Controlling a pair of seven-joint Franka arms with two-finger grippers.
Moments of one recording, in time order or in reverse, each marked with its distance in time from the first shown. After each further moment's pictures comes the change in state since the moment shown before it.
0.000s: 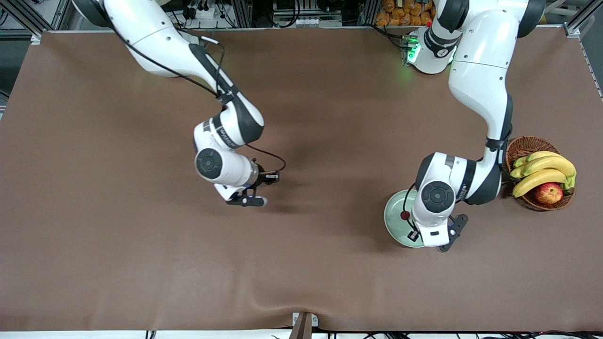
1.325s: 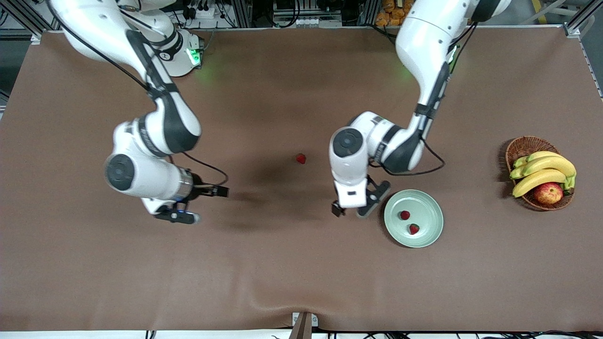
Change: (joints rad) left arm -0.354 -0.075 -0.025 0.008 -0.002 -0.003 -0.242; right arm -0.280 -0.228 -0.041 0.040 -0.217 -0.357 -0.114
